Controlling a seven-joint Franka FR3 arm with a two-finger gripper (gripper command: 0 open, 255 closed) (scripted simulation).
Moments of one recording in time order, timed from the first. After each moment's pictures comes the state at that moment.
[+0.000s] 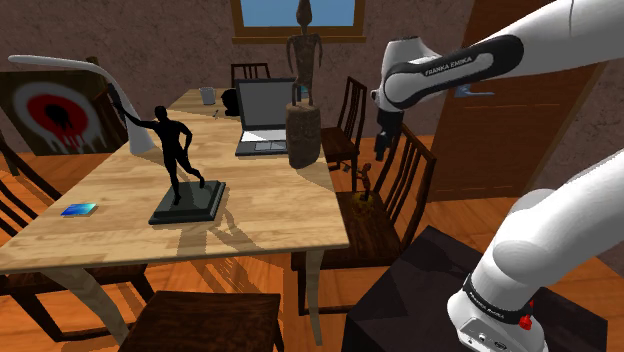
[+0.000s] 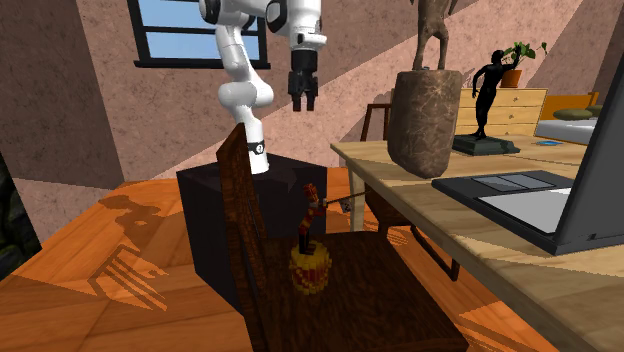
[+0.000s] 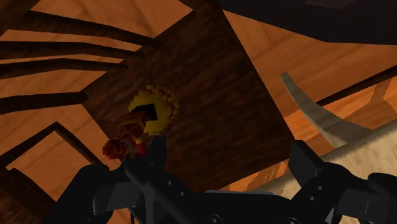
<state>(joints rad) -0.01 -0.41 -0.20 -2.42 -0.16 2.06 -0.40</state>
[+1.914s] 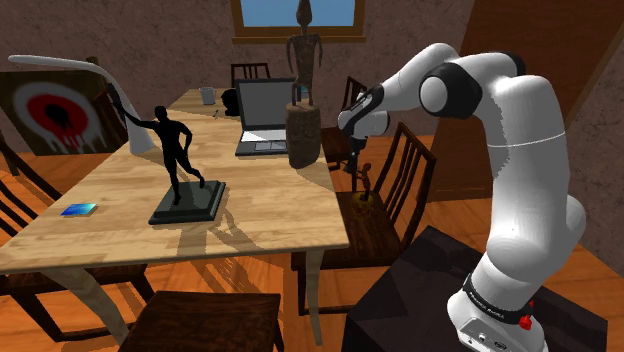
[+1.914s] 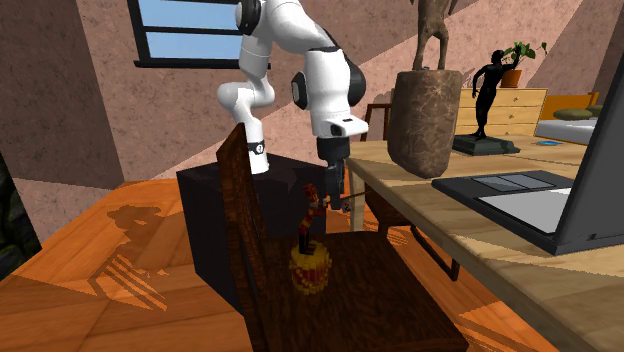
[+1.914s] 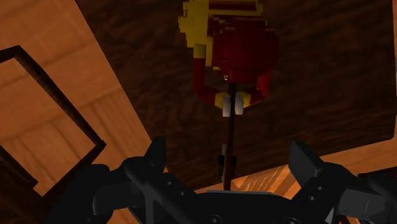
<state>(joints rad) -0.13 0.50 -0.25 -1.85 0.31 2.41 -1.04</state>
